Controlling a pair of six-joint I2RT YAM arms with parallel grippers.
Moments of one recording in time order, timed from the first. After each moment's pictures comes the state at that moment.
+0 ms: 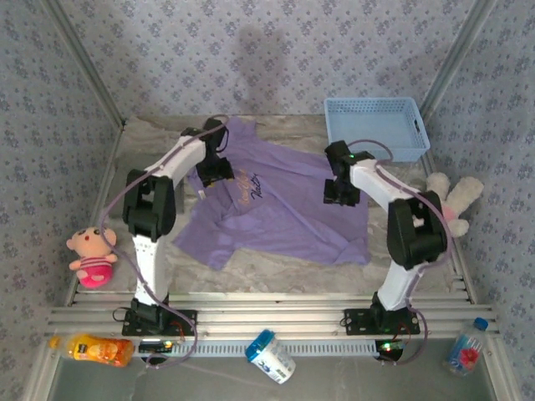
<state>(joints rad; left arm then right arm) -0.35 2.06 1.71 -1.01 0.04 -0.60 0.32 1.83 1.35 -0.88 0.07 0.42</state>
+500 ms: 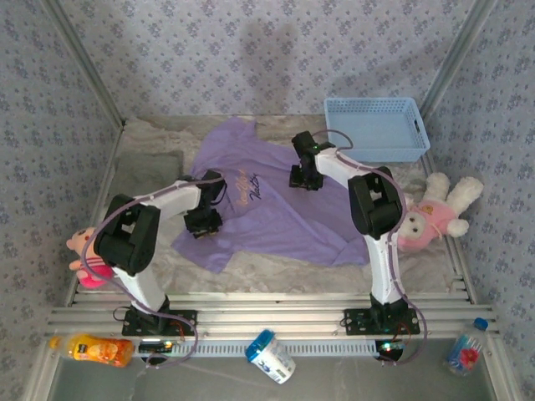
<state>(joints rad) -0.44 1.75 1.06 -0.88 -0.09 -0.80 0.41 2.21 1.71 -0.74 -0.02 0.50</state>
